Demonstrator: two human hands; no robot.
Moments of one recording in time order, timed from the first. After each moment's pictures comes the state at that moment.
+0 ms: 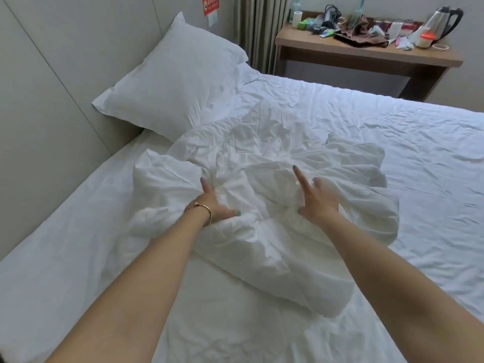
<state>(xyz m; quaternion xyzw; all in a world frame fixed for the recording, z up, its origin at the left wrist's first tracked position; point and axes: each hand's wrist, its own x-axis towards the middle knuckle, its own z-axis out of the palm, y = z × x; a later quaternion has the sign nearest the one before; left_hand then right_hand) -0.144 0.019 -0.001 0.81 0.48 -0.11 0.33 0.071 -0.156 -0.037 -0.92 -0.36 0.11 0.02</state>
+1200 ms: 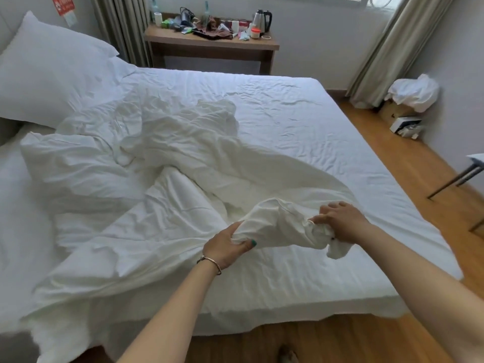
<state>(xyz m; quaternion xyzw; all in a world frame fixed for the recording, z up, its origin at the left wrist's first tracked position) -0.312 -0.469 -0.016 0.86 0.16 -0.07 0.47 -0.137 -0.740 0.044 -0.87 -0.38 0.14 -0.26</state>
